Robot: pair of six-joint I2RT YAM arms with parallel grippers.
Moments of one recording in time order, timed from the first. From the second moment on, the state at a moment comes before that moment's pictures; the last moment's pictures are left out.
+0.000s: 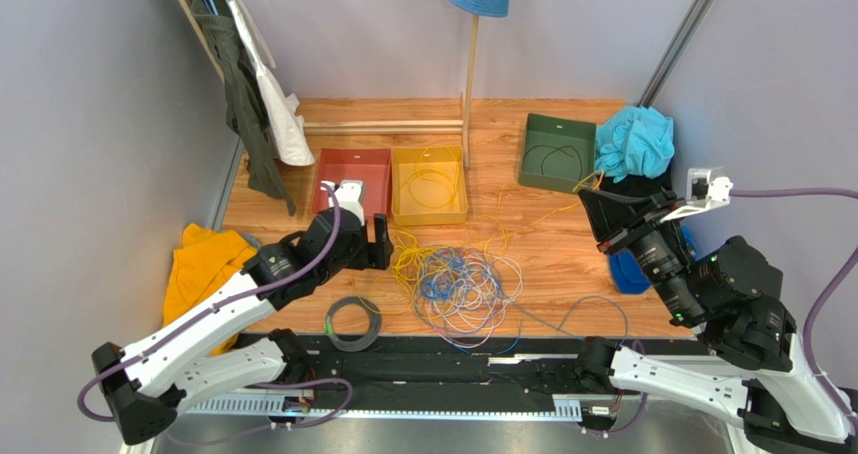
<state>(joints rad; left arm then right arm) -0.84 0.91 0.87 -0.66 -0.34 -0.58 1.09 0.53 1.21 -0.55 0.68 0.35</state>
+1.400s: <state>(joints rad) -0.83 0.19 0.37 -0.46 -0.04 -0.71 0.77 1.59 2.00 -0.38 0.42 0.16</state>
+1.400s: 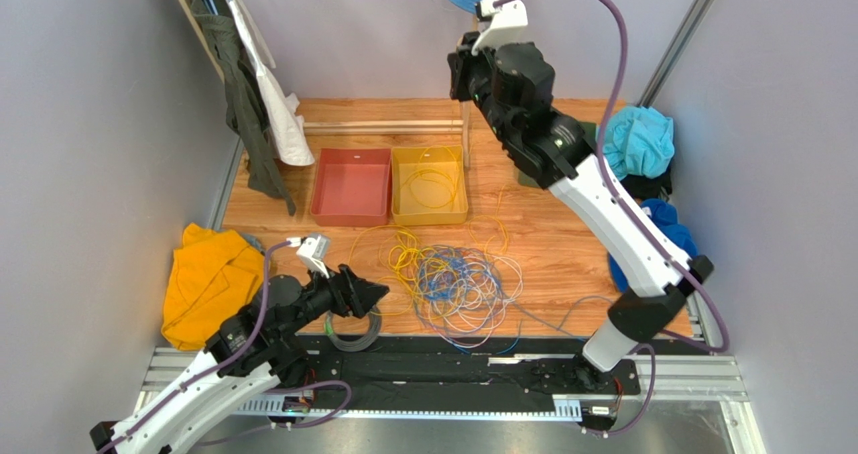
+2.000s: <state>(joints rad) -0.83 0.15 0.31 -0.51 -0.06 -0.72 0.63 1.91 2.21 -0.32 0.23 0.20</state>
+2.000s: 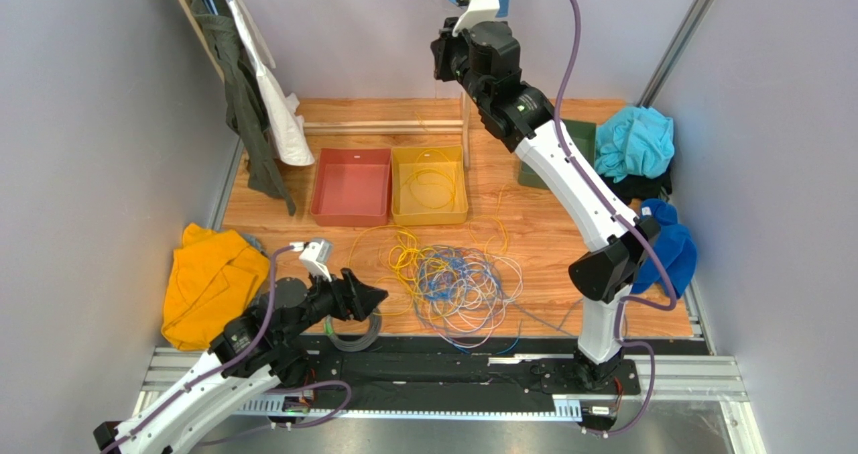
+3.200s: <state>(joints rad) -0.83 0.12 0.30 -0.52 -0.06 -0.73 0.65 1.74 1.88 -0.16 0.18 0.25</state>
